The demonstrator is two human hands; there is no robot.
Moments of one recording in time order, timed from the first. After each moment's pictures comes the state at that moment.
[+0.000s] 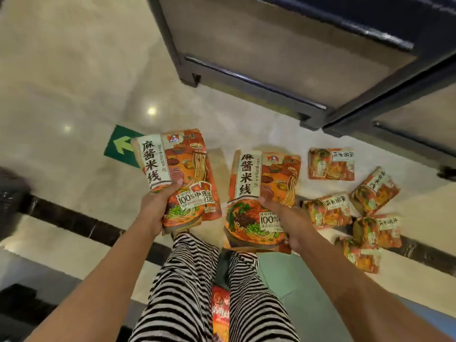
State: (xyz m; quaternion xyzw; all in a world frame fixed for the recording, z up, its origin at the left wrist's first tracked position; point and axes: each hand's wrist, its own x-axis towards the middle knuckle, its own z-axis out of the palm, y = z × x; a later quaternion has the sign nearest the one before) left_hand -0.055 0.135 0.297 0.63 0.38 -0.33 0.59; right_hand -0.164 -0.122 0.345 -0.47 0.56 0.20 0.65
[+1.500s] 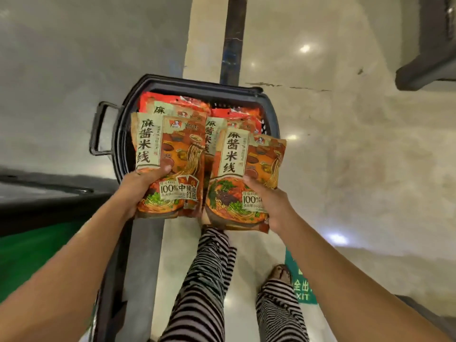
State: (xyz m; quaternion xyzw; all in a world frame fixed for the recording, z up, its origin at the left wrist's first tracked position) left_hand 0.068 0.980 0.302 0.38 0.66 0.03 0.64; right_hand 0.284 0.800 0.293 -0.68 0.16 0.58 0.43
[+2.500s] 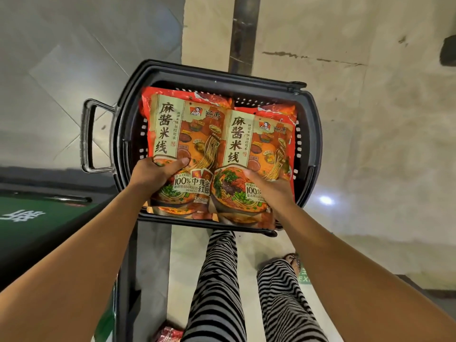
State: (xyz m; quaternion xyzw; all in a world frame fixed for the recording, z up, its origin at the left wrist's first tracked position) left_hand 0.078 1.106 0.184 0.51 0.69 -0.15 0.50; right_hand 0.279 0.921 0.191 -0.81 0.09 0.52 0.27
